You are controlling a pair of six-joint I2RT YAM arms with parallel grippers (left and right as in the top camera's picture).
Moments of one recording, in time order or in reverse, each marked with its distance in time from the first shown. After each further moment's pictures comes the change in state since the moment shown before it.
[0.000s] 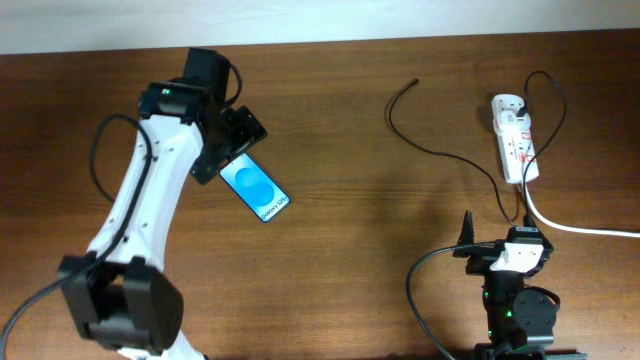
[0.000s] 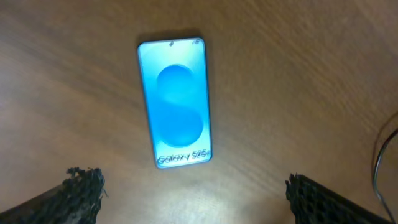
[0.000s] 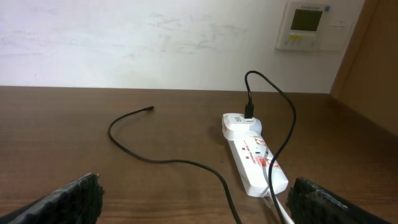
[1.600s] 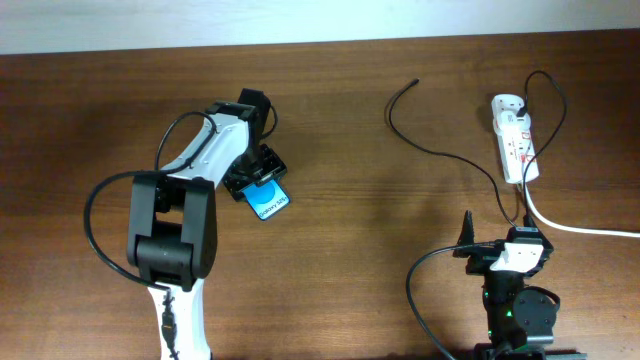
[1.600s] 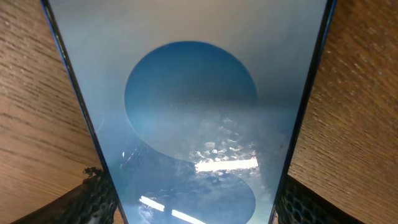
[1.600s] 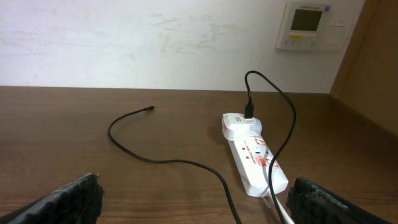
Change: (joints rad) left arm -0.055 0.370 -0.077 0.123 0.003 0.019; right arm 0.000 0.000 0.000 0.000 0.000 -0.001
